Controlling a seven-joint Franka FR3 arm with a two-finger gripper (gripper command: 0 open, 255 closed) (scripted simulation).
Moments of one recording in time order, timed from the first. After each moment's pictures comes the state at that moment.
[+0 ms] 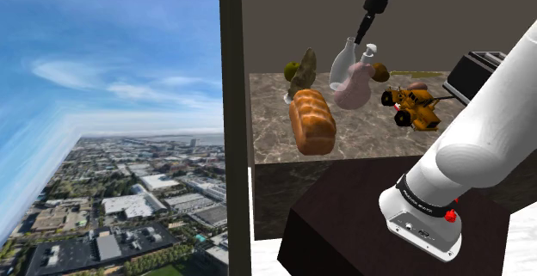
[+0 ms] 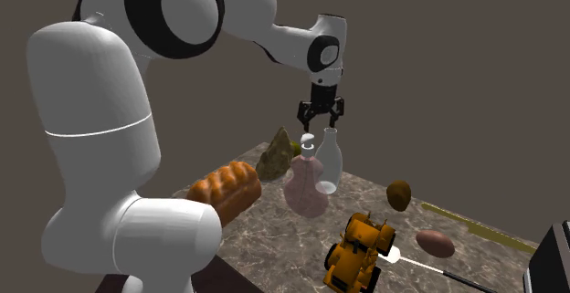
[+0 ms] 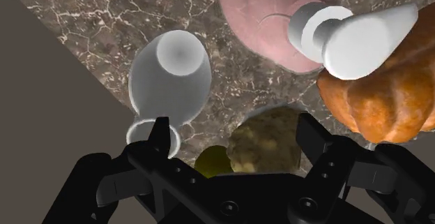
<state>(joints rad) -0.07 0.04 -0.65 -1.98 0.13 2.07 -1.07</state>
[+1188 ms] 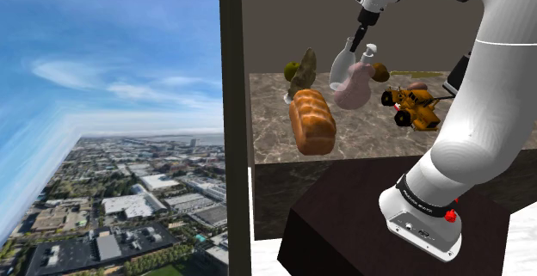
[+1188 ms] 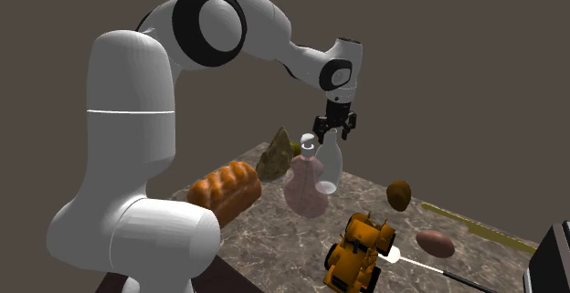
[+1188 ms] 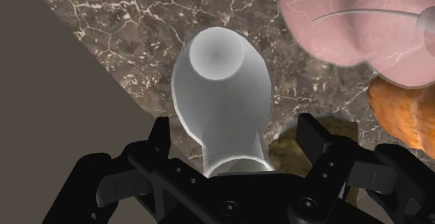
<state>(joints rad) -0.18 0.33 -0.64 -1.82 0.35 2.11 -1.27</state>
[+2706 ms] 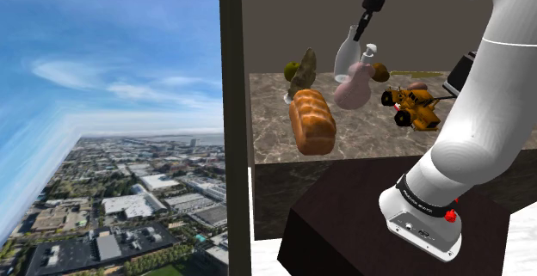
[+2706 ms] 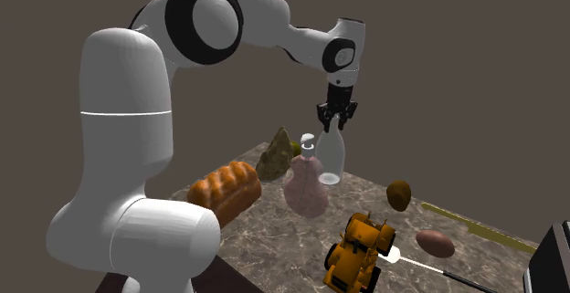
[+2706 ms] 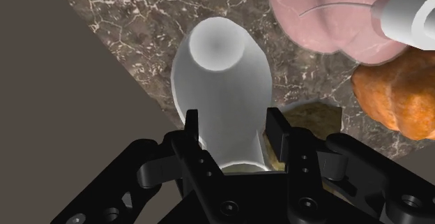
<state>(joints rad) -0.17 0.29 -0.65 -1.74 0.31 2.00 -1.23</state>
